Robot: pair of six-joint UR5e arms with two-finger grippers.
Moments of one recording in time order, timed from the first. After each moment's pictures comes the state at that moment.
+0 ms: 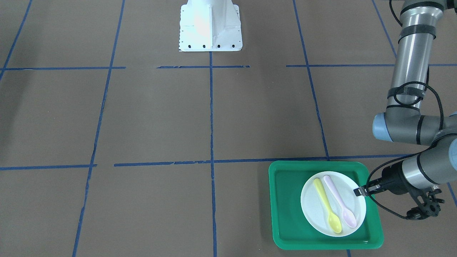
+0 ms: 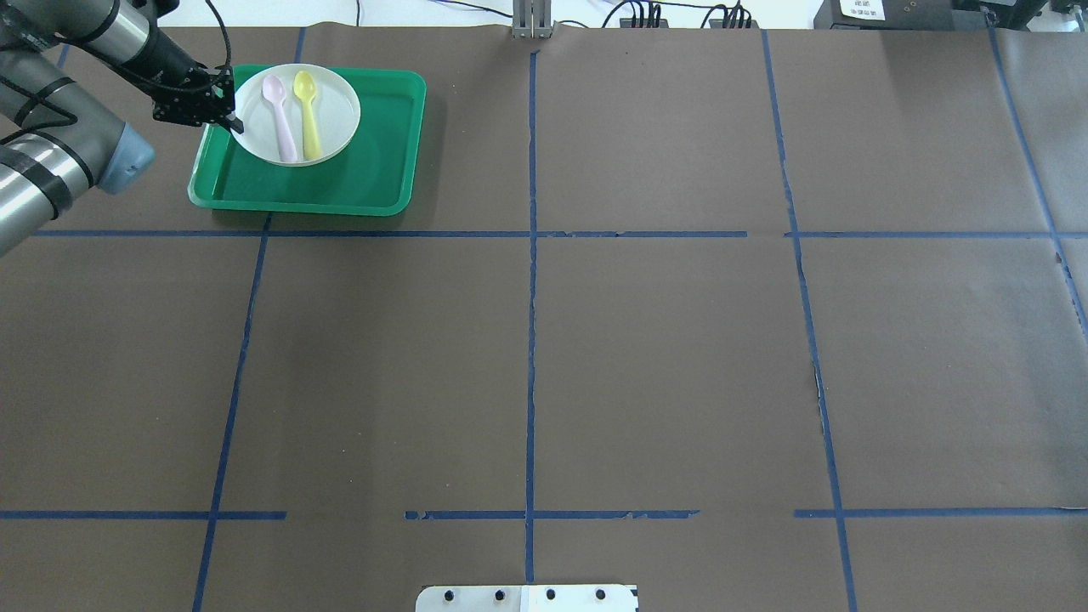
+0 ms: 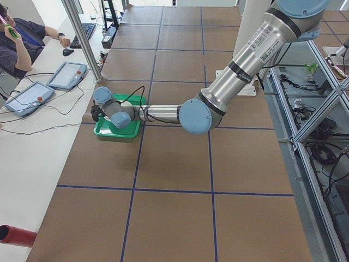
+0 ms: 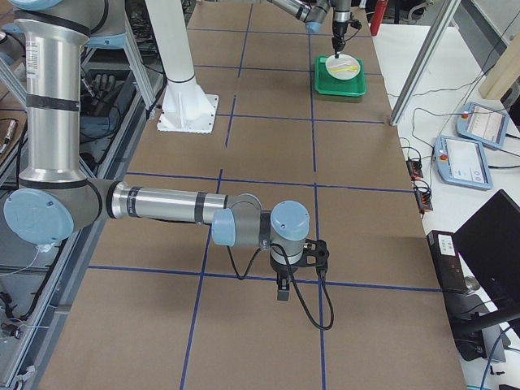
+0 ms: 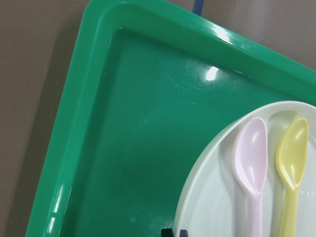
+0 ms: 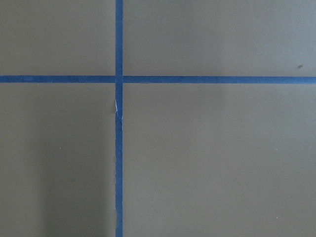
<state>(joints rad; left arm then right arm) -1.12 -2.29 -0.81 -2.35 -2.43 -1.11 1.58 -1.66 1.61 -1.50 2.28 0.03</state>
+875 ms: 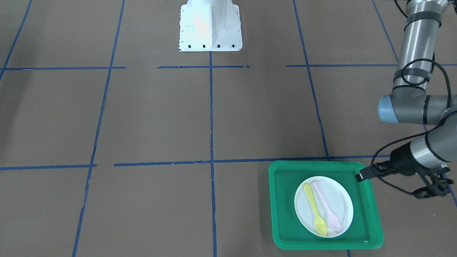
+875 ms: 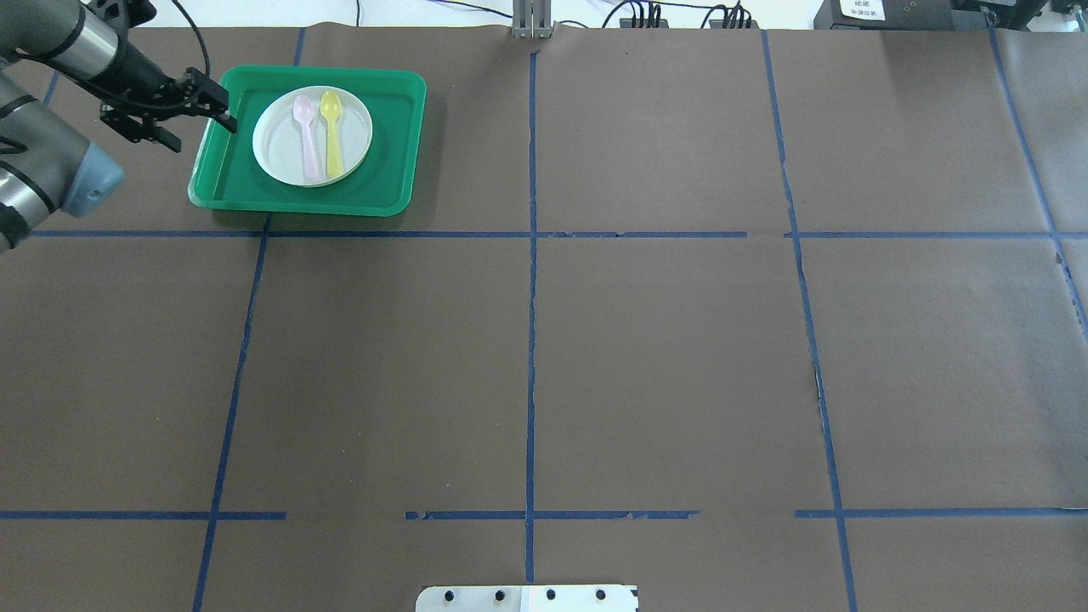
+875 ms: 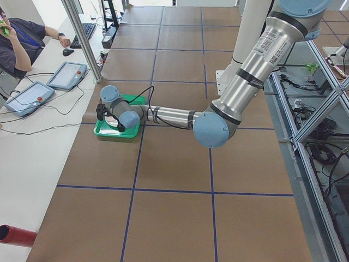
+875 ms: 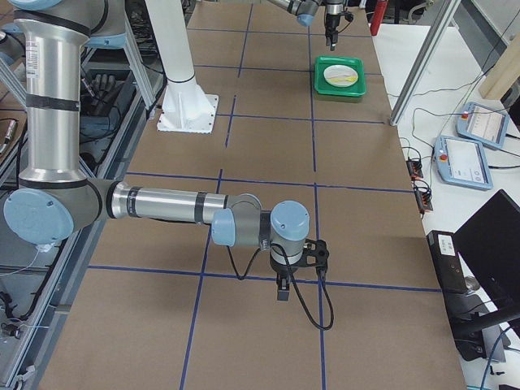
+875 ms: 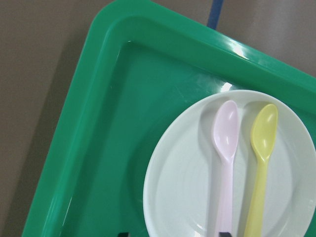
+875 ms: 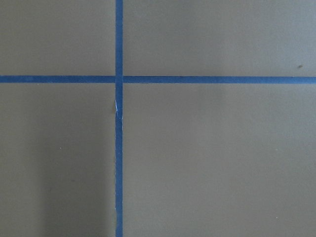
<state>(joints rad) -1.18 -2.09 -1.18 -2.07 -2.41 -0.81 1.58 -1.66 1.61 -1.51 2.28 0.03</state>
